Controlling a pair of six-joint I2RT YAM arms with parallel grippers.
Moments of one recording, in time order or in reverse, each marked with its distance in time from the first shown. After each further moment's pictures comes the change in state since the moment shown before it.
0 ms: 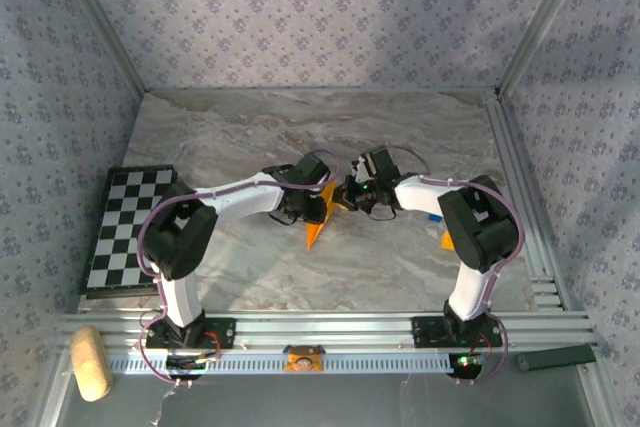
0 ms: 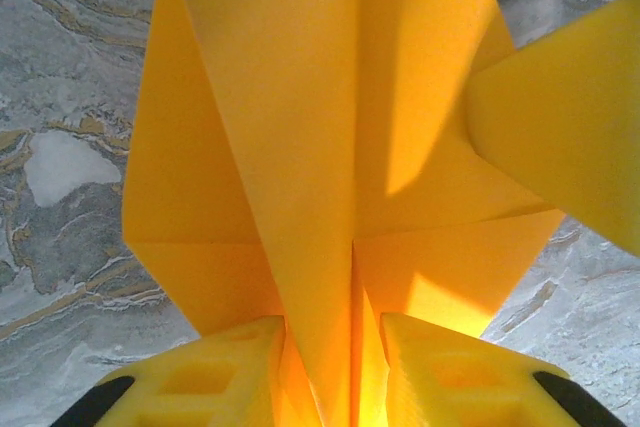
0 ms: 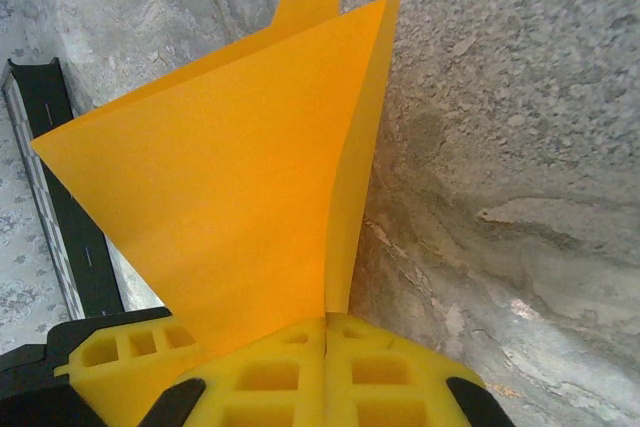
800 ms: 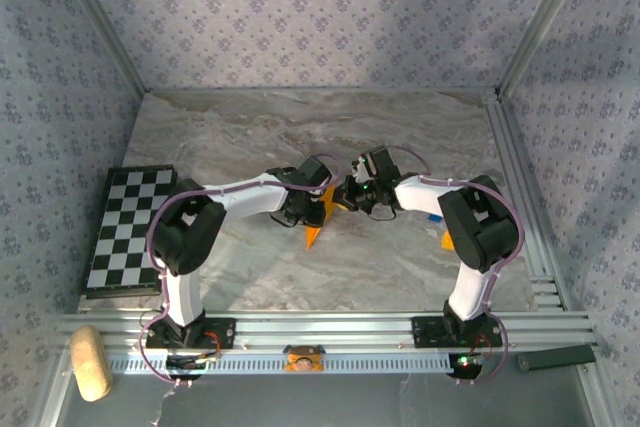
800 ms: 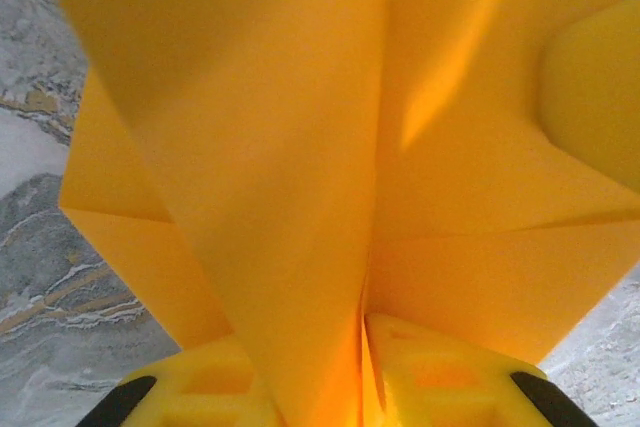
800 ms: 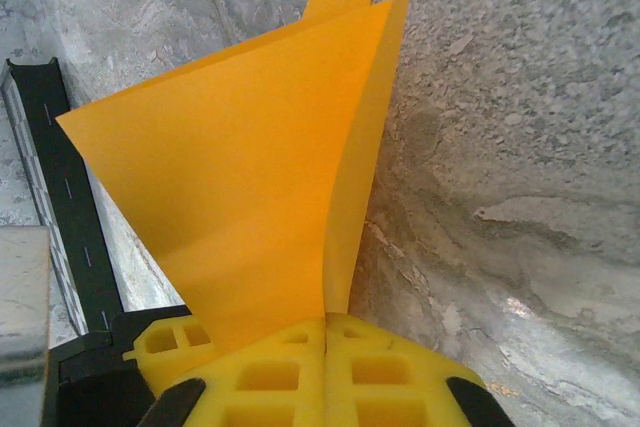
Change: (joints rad) left arm 0.000 0.049 0.000 0.000 0.019 0.001; right arm 0.000 0.000 -0.001 0.000 0.000 0.000
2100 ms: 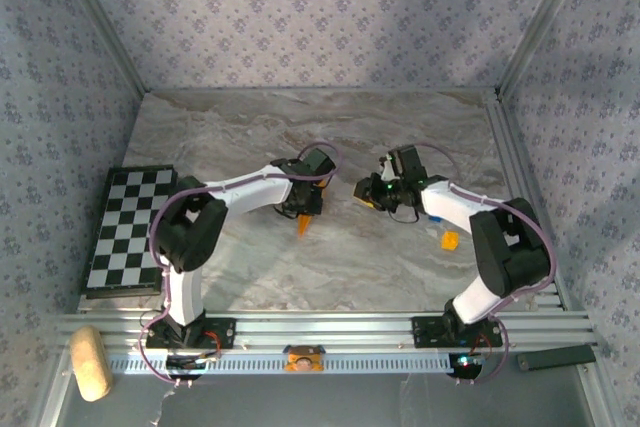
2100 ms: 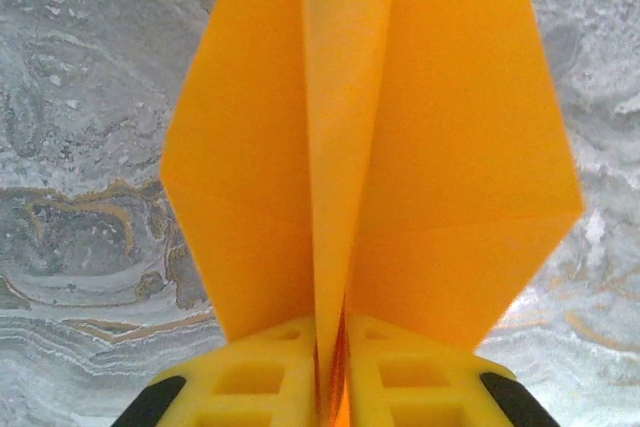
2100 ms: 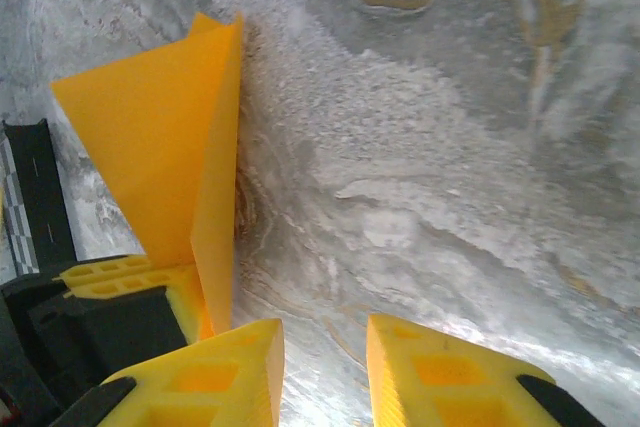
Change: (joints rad) left arm 0.000 0.039 0.122 -0.124 -0.218 -0.133; right arm -0.122 -0.217 -0.113 -0.120 0.085 -0.079
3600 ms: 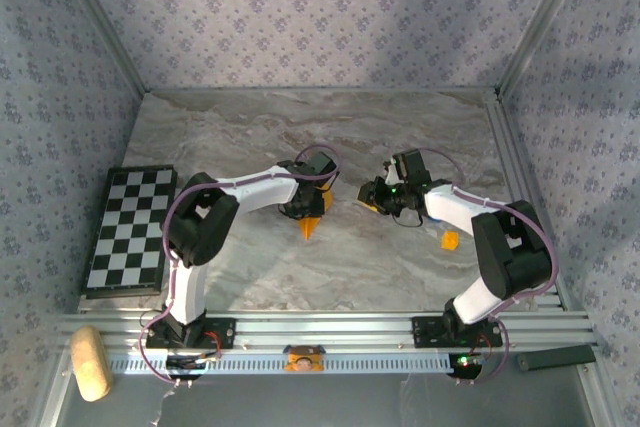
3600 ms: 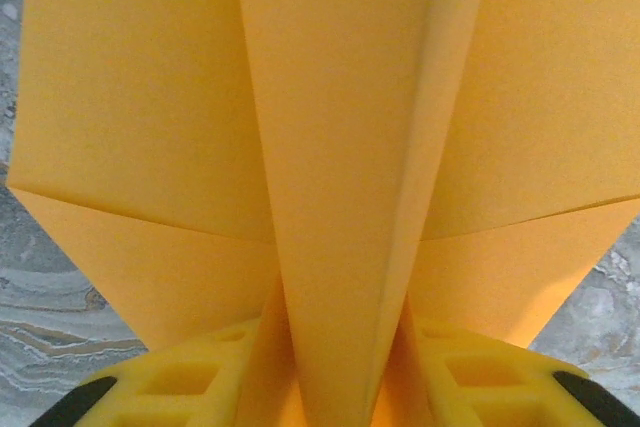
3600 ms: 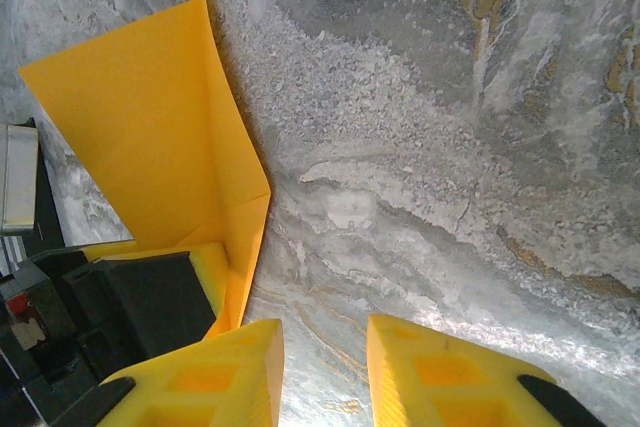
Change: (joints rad) left arm 0.000 0.069 0.017 0.000 0.003 -0.161; right arm -0.021 -0.010 -0.037 0.009 -0.015 -0.009
